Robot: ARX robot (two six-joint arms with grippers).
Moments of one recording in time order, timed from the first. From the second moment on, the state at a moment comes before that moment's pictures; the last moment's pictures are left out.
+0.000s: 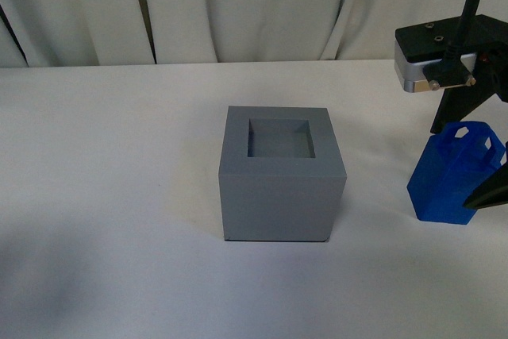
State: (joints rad) left arm 0.00 0.00 0.02 0.00 0.00 0.00; right arm 0.13 1.89 1.44 -0.93 -0.23 -1.34
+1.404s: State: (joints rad) left arm 0.00 0.00 0.02 0.00 0.00 0.00; right arm 0.34 1.87 1.80 -1.14 -0.37 -1.20
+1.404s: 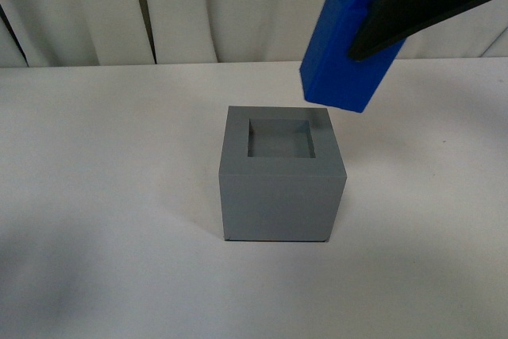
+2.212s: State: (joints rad) left arm 0.00 0.00 0.02 0.00 0.00 0.00; right arm 0.47 1.92 1.78 -1.08 -0.28 -1.14
